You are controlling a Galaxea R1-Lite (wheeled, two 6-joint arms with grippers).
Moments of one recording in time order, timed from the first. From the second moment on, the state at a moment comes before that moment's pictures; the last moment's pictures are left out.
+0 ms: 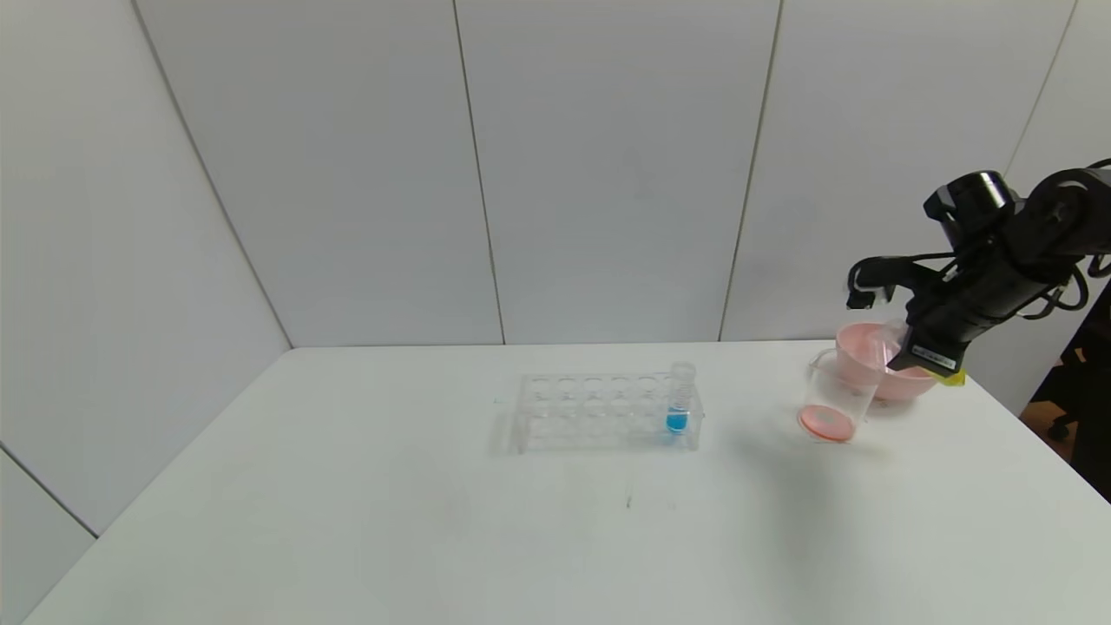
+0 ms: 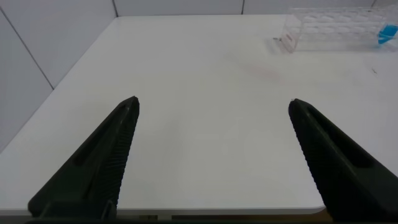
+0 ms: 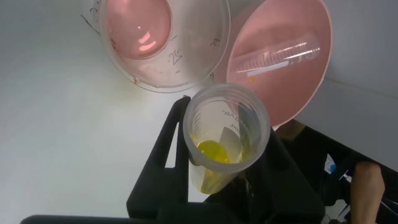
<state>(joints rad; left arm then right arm) 0.00 0.00 0.00 0.02 0.00 -0.02 -0.03 2.17 -2.00 0.82 -0.05 -0.99</state>
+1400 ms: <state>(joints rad) 0.00 0.00 0.00 0.02 0.00 -0.02 -0.01 2.18 -2.00 0.82 -0.12 -1.01</state>
